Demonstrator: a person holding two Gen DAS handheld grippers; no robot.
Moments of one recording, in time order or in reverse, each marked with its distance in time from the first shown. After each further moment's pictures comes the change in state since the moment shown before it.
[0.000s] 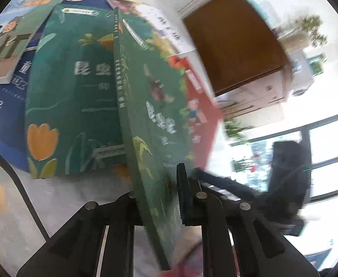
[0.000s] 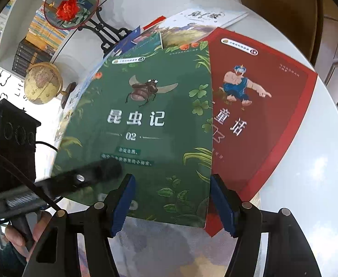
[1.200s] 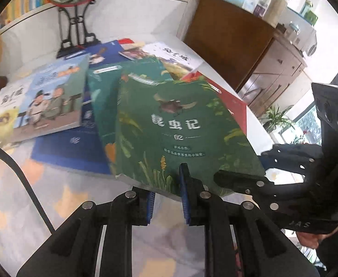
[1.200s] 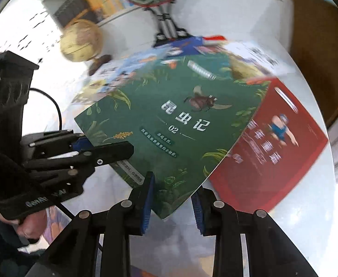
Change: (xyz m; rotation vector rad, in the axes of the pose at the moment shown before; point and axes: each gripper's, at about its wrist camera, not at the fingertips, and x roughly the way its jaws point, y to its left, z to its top) left arm -0.062 -0.024 -0.049 0.356 -0.173 0.390; right arm -0.020 0.087 -0.023 -0.408 -0.058 -0.076
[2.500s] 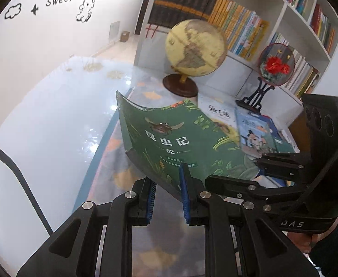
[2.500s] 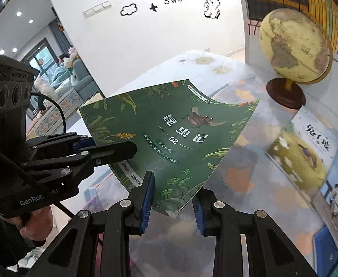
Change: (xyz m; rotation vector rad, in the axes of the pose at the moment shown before) left arm -0.239 0.359 -0.146 -0.476 -0.305 0.299; right arm 0.153 0.442 0.101 -0.536 0.058 0.326
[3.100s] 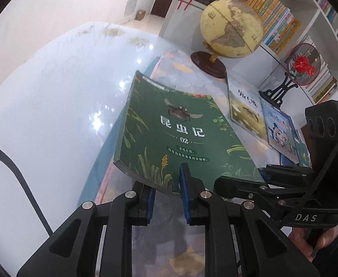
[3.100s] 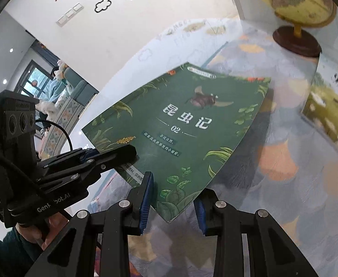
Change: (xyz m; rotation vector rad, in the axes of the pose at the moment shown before) left arm 0.048 0.055 -0.024 -0.130 0.116 0.010; right arm 0.076 -0.025 -0.002 0.225 0.115 0.117
